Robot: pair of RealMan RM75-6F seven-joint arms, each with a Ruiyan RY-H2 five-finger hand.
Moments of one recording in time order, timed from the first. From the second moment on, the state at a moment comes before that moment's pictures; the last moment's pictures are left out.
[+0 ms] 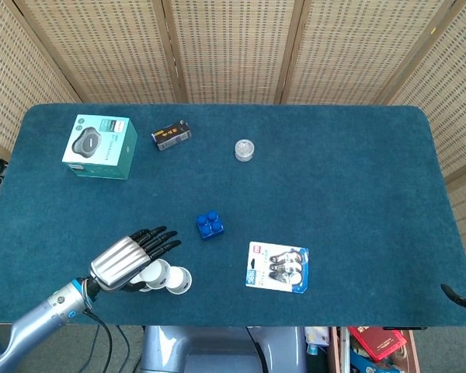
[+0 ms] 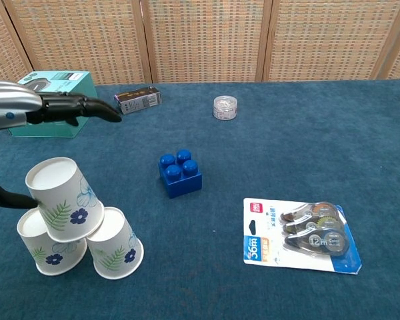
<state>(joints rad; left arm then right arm) -0.62 -1.03 0.04 -1.95 1.65 0.98 0.22 -0.04 -1.03 0.09 -1.56 -1.50 1.61 0.22</state>
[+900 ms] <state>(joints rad) -0.11 -0.94 0.03 -1.79 1.34 1.59 -0.05 -0.06 -1.03 0.07 -1.58 -1.56 1.66 0.20</state>
